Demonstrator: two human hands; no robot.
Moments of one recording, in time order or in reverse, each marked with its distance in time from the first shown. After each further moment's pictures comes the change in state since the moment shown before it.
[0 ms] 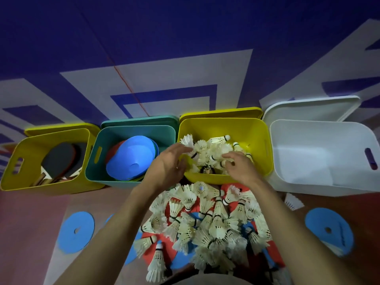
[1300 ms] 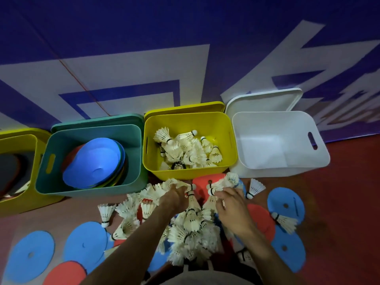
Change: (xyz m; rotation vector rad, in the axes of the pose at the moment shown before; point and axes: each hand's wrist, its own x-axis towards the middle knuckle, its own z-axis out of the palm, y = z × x) left_hand -0.026 0.004 0.180 0.053 -0.625 -0.439; right_hand -0.135 0.060 0.039 -0.248 0.156 0.091
